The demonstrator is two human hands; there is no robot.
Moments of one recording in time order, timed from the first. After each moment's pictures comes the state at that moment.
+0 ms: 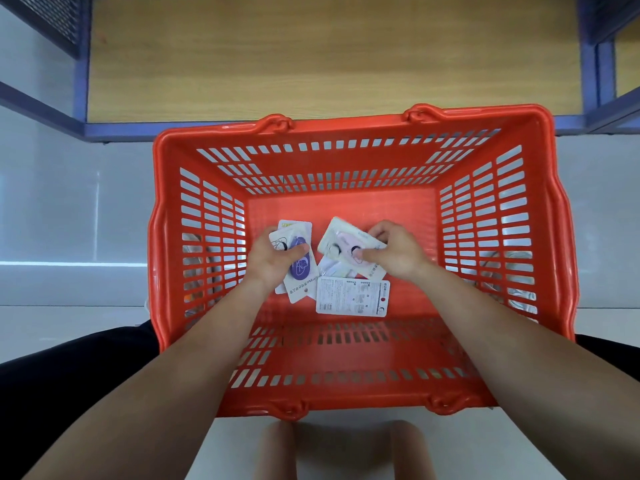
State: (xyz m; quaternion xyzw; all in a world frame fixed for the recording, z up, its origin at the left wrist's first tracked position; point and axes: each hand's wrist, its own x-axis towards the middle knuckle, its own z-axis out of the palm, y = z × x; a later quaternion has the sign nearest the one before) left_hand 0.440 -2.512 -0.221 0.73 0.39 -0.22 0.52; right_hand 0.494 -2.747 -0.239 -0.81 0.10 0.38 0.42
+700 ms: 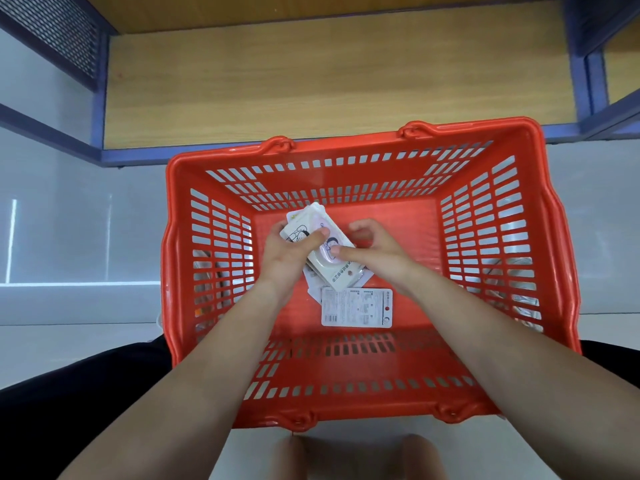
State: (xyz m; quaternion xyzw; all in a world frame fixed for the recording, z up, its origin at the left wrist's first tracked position) left_hand 0.464 -2.535 -0.180 0.61 0.40 -0.17 0.67; right_hand 0.496 -2.711 -0.205 -0.69 0.13 0.40 0.59
